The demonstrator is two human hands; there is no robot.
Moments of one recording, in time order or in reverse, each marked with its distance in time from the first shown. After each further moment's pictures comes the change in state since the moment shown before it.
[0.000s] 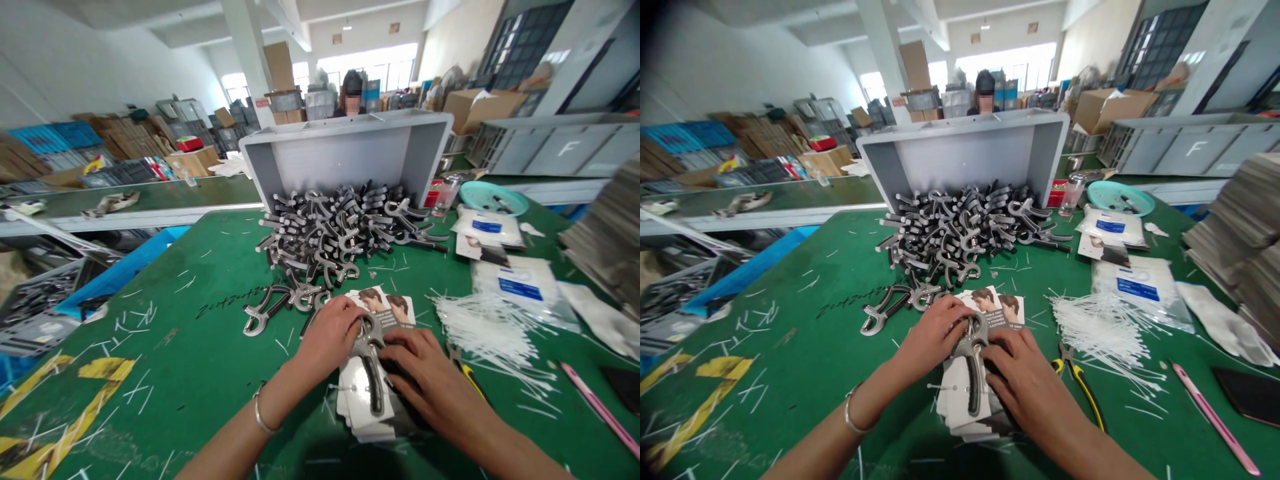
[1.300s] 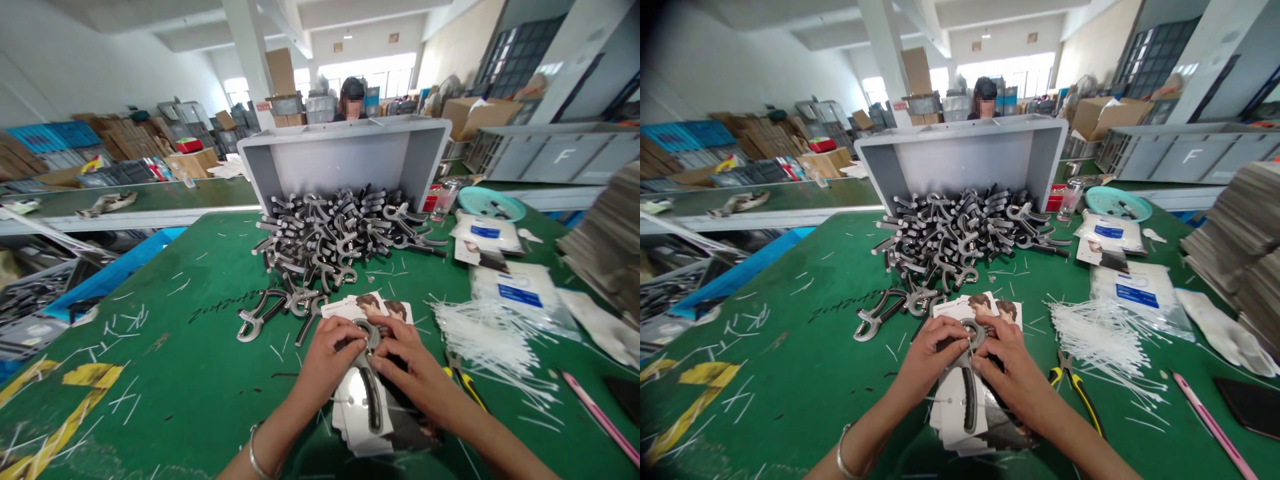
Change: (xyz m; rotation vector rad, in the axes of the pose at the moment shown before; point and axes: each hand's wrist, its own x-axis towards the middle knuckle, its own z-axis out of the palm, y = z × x) left_hand -0.017 0.004 0.024 -0.446 0.196 -0.217; right_hand 0.024 0.015 0.017 0.327 0.016 0.109
